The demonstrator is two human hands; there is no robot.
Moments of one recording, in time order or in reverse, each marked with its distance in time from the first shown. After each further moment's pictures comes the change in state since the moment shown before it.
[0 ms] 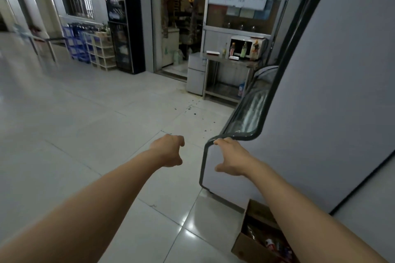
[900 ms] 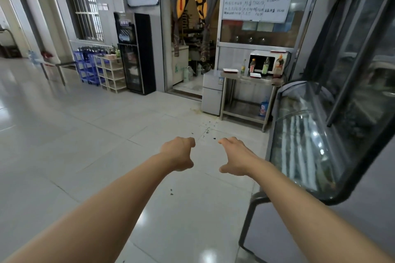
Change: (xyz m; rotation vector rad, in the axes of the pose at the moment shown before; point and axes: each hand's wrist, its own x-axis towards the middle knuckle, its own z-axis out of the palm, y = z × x) left_hand 0.264 -0.191 -0.127 0.046 0.082 0.037; right_hand 0.350 -0.111 -0.039 0.010 0.058 0.016
